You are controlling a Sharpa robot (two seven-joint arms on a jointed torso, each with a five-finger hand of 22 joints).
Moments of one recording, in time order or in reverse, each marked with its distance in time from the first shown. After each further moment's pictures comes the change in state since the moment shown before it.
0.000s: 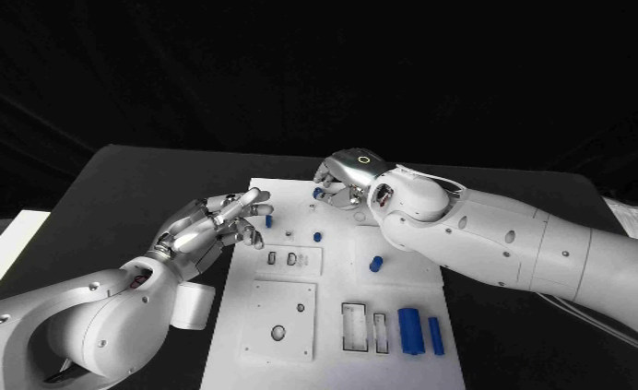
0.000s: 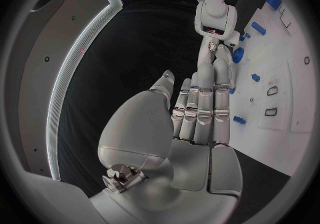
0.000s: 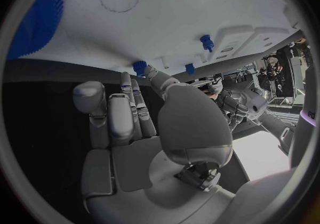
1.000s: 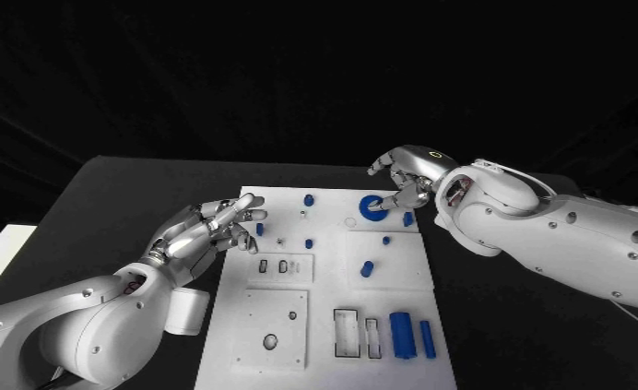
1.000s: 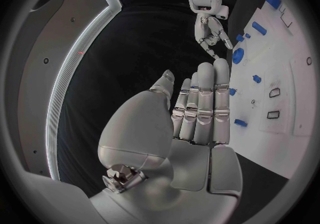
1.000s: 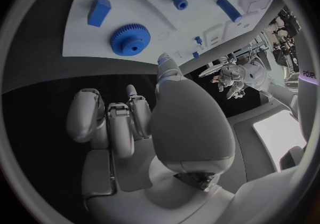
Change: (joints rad) left arm 0.000 -0.007 0.000 -0.010 0.000 0.001 -0.003; left_hand 0.000 0.000 -0.003 -0.003 0.000 0.000 0.000 -0.004 0.000 0.000 0.000 0.000 0.000 0.000 0.000 0.000 0.000 0.000 0.000 0.000 0.000 0.000; right arm 0.016 -0.337 0.040 0.246 0.238 0.055 -0.045; right_hand 0.170 -0.118 -0.509 0.308 0.219 -0.192 0.024 0.116 0.004 0.281 -0.004 1.305 1.237 -0.002 -0.002 0.236 0.269 -0.040 0.103 0.001 0.147 0.239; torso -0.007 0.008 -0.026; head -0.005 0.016
